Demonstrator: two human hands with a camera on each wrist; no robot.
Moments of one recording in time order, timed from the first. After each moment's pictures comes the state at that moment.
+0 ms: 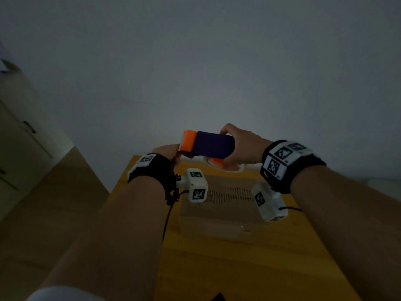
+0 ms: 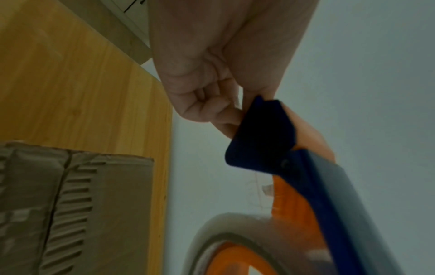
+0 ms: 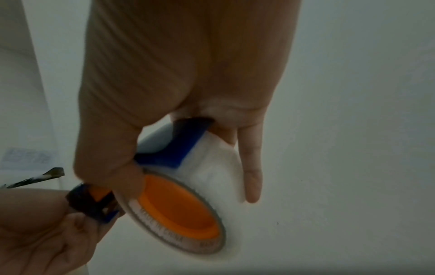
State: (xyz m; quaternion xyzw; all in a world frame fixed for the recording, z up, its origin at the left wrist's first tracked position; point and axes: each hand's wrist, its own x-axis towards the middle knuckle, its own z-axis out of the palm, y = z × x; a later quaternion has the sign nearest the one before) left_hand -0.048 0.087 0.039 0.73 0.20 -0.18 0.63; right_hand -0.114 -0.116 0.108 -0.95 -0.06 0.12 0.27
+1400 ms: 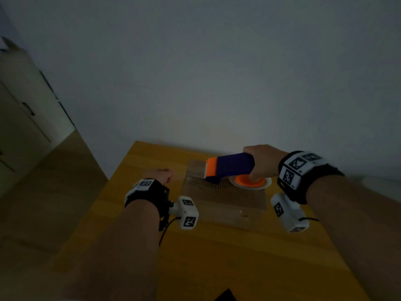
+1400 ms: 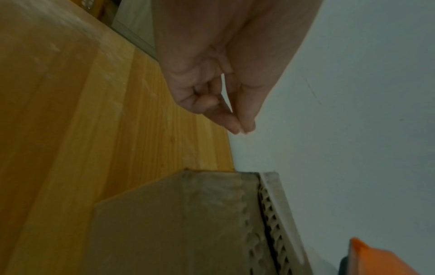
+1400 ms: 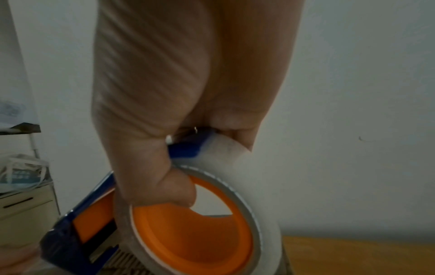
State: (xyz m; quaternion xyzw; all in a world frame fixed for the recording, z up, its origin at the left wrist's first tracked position) left_hand -0.116 0.123 -0.023 0.84 0.17 -0.27 0.44; right_hand -0.152 -0.138 0.076 -0.97 -0.06 0.21 0.07
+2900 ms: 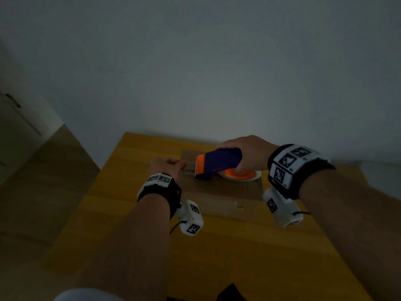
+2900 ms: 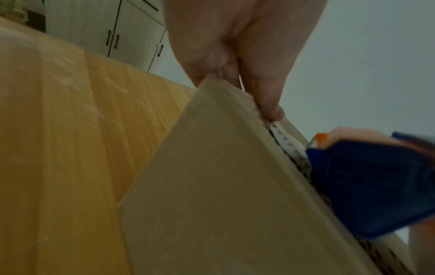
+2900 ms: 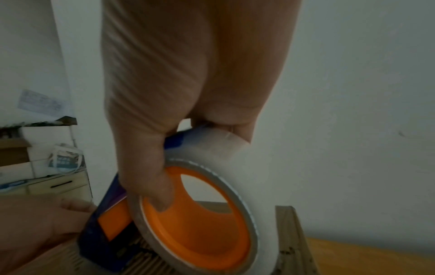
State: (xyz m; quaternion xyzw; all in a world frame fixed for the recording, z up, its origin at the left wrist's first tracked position) left_hand -0.120 0.069 -0.036 0.85 0.20 -0.12 0.47; right_hand -0.149 -0.137 0.066 -0.97 -0.13 0.19 0.10
